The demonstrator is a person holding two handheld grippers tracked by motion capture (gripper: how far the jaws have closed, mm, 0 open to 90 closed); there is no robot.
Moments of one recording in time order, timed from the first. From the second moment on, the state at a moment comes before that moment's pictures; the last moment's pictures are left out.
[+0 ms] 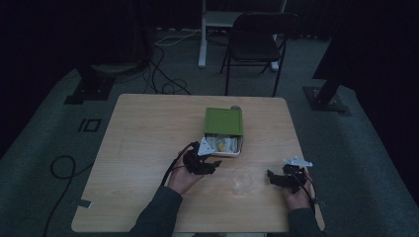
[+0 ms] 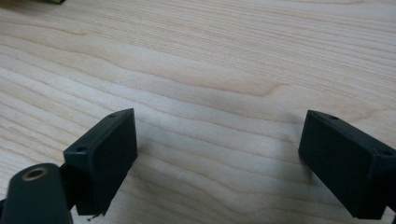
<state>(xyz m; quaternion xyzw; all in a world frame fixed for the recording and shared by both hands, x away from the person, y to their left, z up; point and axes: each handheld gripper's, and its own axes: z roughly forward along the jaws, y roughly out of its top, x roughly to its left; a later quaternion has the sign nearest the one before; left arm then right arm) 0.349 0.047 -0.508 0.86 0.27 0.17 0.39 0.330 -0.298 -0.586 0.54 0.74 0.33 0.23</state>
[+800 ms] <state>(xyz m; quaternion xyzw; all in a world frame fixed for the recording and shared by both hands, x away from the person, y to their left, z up) 0.384 0.022 -0.520 0.87 0.26 0.15 0.38 0.330 -0.298 -0.586 0.54 0.74 0.33 0.23</state>
